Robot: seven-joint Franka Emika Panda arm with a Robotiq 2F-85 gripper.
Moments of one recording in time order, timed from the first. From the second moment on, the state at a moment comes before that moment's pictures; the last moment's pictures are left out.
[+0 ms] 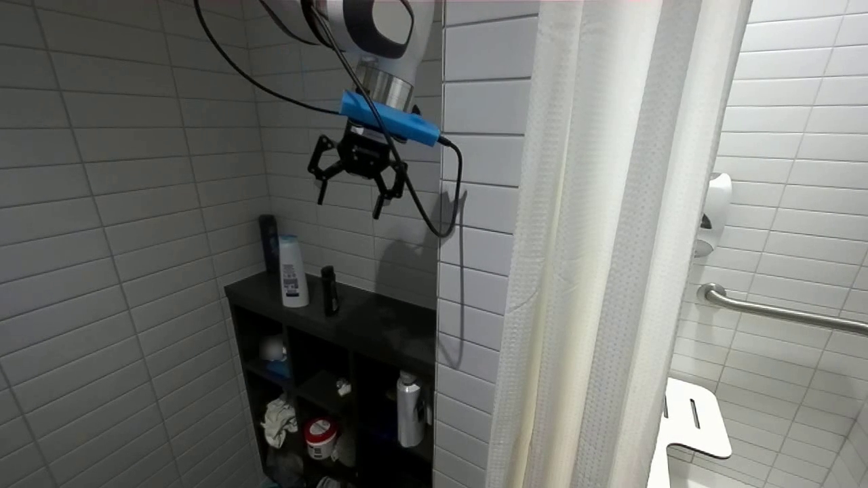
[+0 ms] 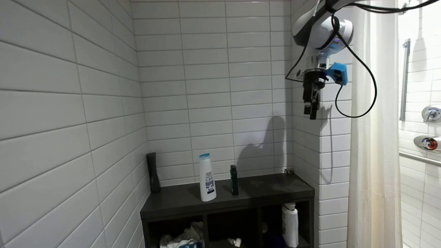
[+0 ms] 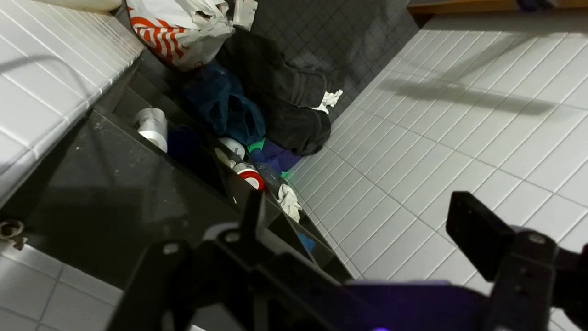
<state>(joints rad) -0.16 0.09 -0.20 -1.75 0.26 1.62 -0.87</state>
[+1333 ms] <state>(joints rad) 0.02 -0.08 -0.04 -1.83 0.22 1.62 -1.32</state>
